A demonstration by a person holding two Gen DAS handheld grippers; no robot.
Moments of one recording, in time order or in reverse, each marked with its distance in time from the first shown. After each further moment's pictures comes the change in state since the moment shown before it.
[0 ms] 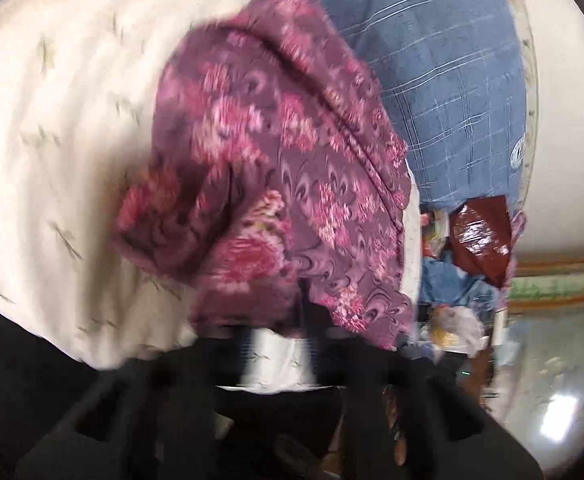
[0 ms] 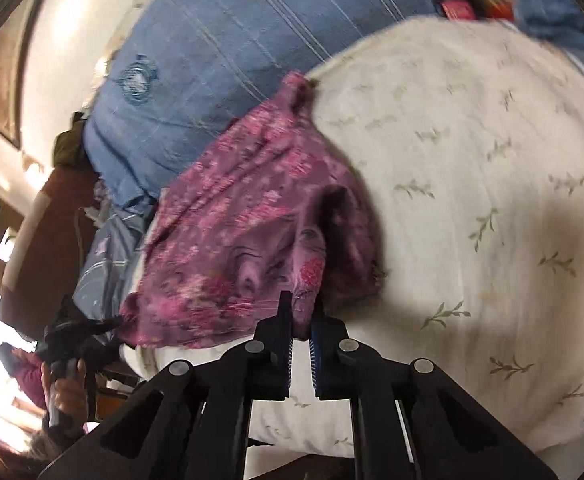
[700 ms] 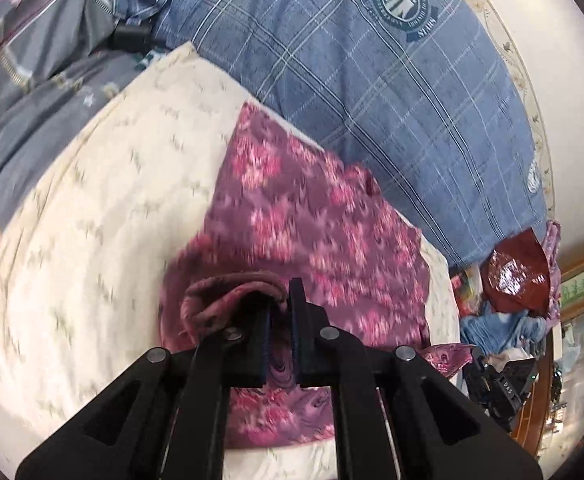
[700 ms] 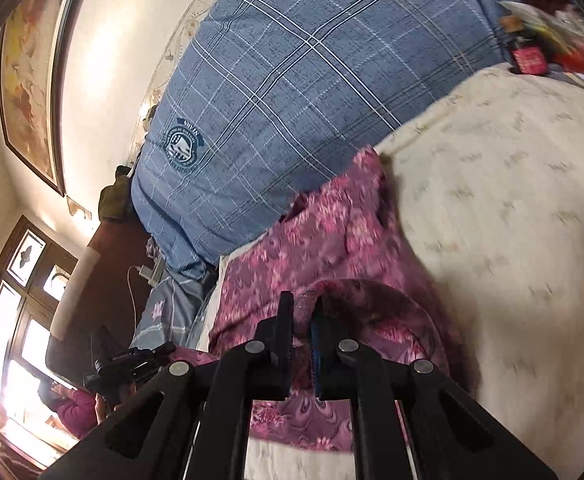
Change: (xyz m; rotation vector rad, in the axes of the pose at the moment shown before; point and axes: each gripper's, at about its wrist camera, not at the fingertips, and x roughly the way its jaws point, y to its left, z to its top) left arm -0.025 -0.050 0.109 0.171 -0.246 0.152; right arm 0.039 0.033 0.104 0.057 -0.125 0.196
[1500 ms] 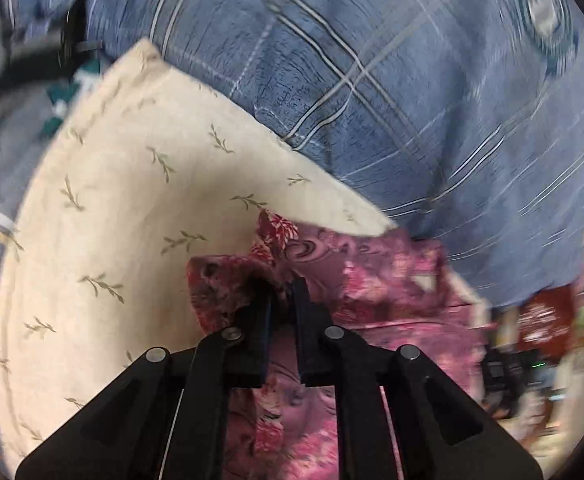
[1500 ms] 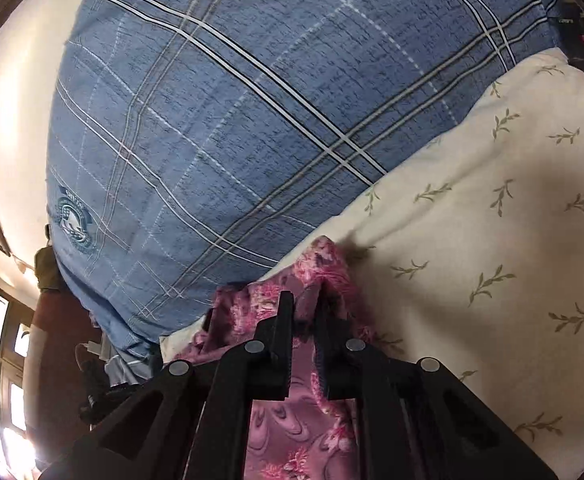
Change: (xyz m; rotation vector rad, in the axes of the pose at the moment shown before) left arm 0.141 0.042 0.167 -0.064 0.200 0.012; right arm 0.156 -0.066 0.120 0.148 -0.030 -0.130
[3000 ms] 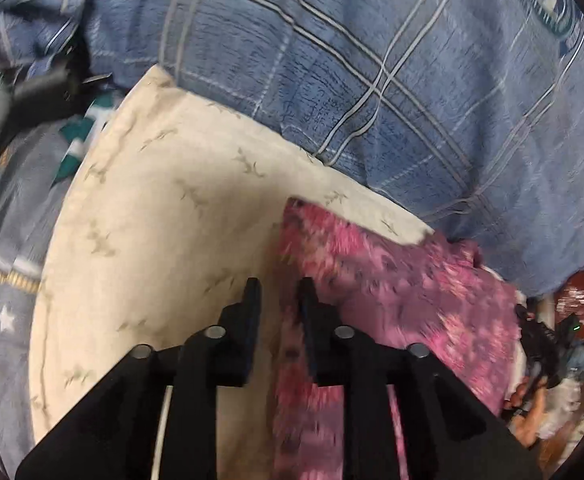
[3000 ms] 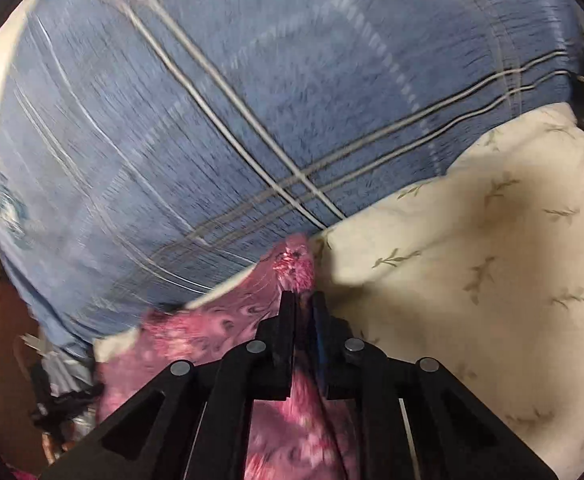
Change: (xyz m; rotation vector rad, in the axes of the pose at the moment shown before) left arm -0.012 0.010 0.014 0.118 -0.041 0.151; right arm 0.012 -0.011 0.021 -0.077 -0.007 -0.216
